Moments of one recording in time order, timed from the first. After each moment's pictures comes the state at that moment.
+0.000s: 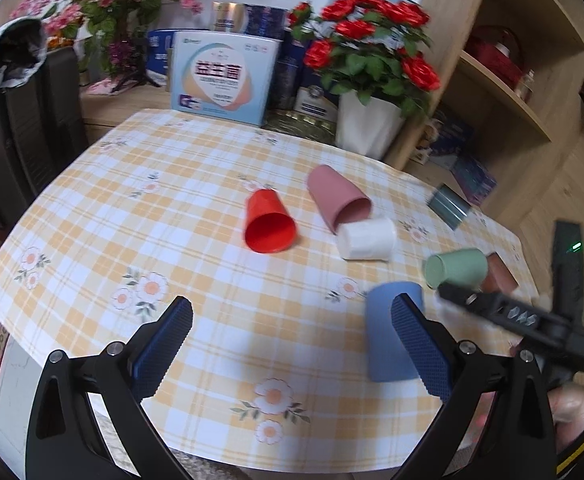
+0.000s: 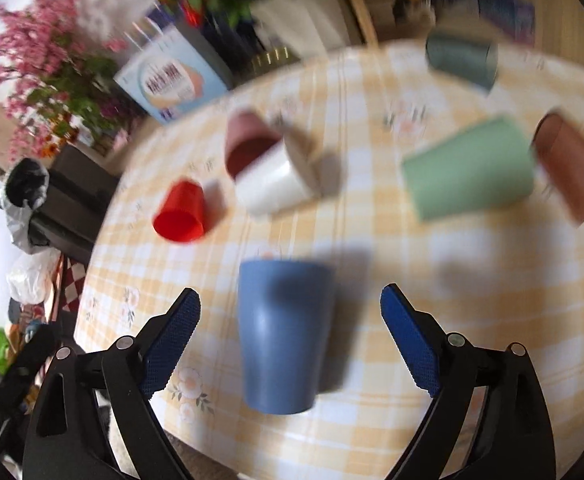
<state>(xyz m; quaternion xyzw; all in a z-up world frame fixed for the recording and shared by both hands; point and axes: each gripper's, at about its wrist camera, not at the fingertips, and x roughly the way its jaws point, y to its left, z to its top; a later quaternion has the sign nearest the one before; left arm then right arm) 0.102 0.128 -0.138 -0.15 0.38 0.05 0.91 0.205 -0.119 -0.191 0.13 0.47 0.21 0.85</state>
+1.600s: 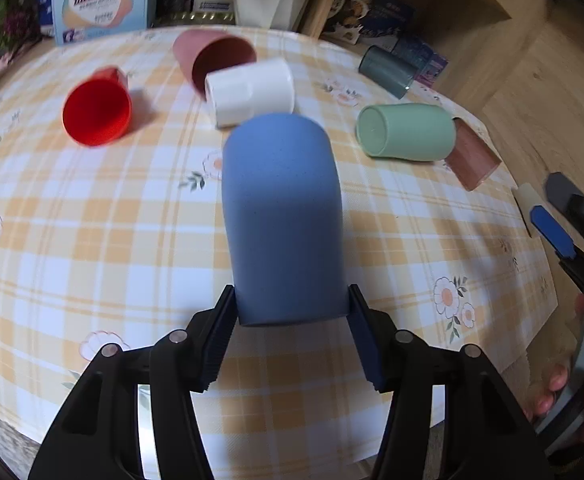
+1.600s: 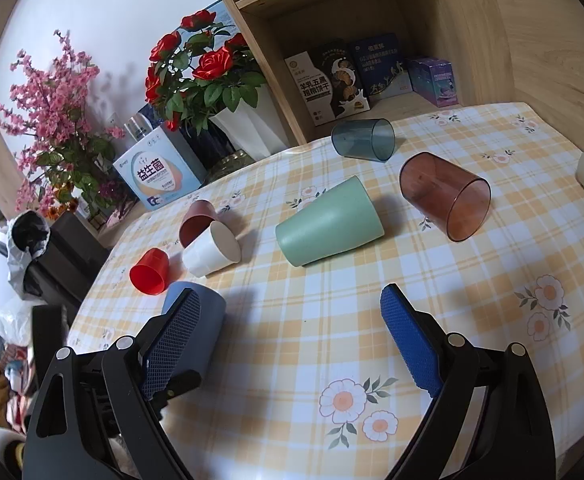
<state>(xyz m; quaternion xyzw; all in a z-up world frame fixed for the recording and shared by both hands) 0.145 0.025 -0.238 -0.10 0.50 -0.08 0.86 0.144 -0.227 -0.199 0.17 0.34 0.16 0.91</state>
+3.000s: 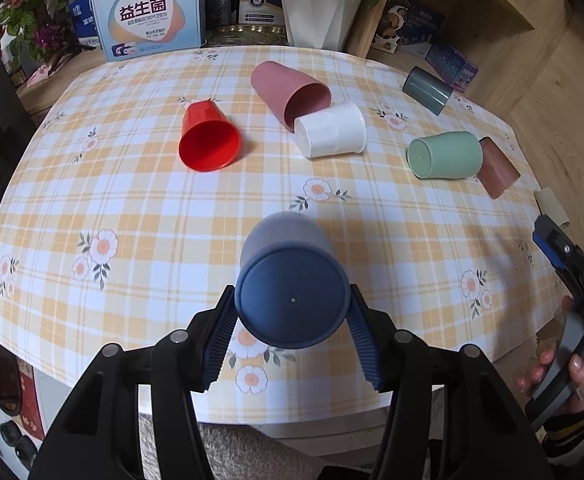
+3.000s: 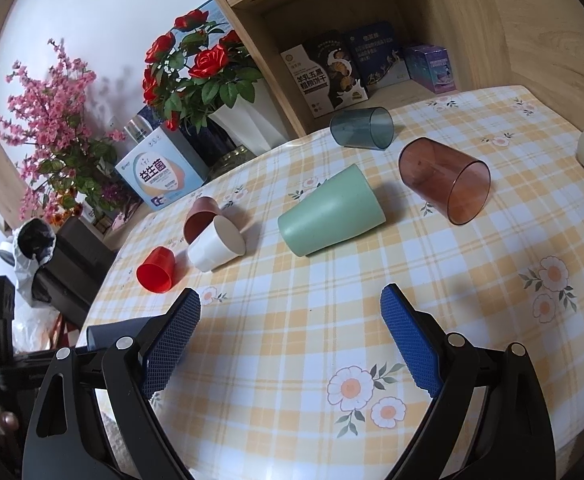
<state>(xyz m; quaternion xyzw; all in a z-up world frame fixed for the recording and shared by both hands) 0.132 0.089 -0.174 -0.07 0.53 -0.02 0.85 0.138 -0.232 -0.202 0.20 0.35 0.16 0.90</state>
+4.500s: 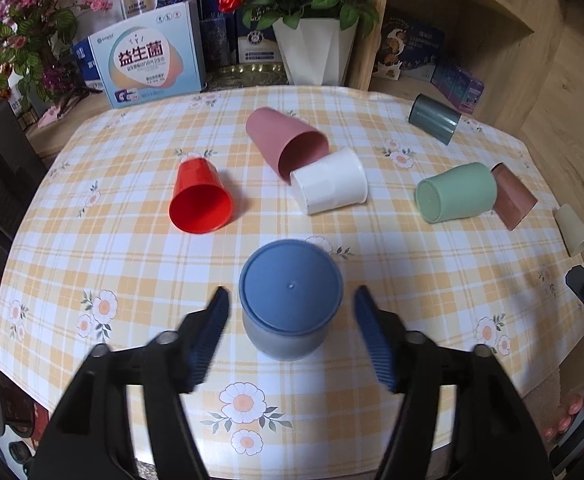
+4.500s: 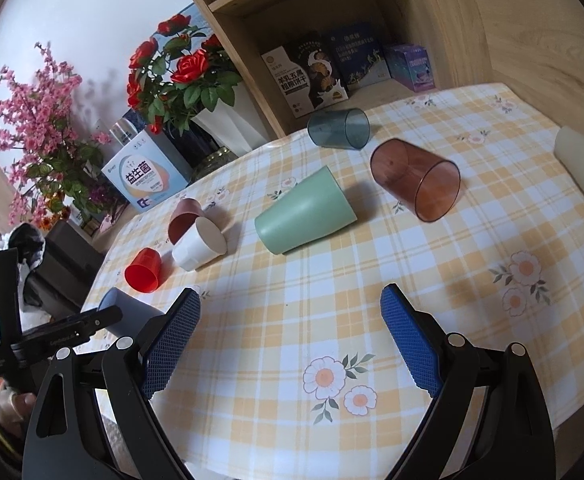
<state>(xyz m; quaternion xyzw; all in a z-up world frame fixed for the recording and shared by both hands) 0.159 0.064 -0.166 -0.02 0.47 0.01 0.88 0.130 -0.252 -0.192 0.19 0.36 0.14 0.90</state>
